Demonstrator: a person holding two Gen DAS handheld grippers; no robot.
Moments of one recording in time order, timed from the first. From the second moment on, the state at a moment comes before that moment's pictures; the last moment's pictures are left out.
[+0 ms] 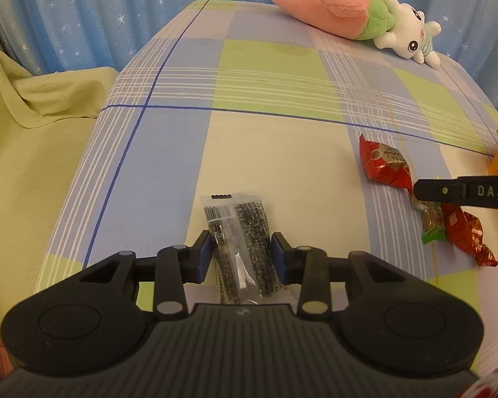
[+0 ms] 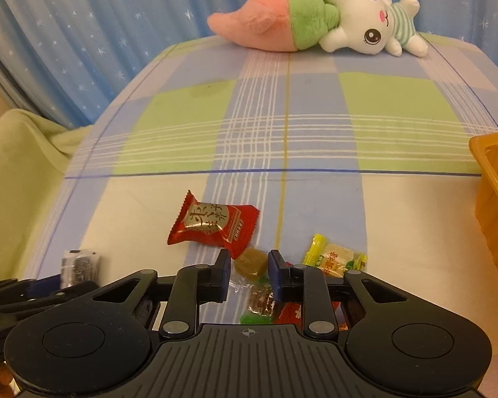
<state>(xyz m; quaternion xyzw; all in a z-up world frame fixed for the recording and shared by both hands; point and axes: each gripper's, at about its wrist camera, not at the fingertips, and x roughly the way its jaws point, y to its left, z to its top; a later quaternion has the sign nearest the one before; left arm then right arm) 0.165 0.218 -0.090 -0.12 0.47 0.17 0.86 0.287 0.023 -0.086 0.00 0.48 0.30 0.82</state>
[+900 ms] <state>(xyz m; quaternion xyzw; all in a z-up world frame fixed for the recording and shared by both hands) 0.147 0.221 -0.076 -0.12 0.46 0.17 0.86 0.264 0.026 -0.075 -0.01 0.46 0.33 0.83</state>
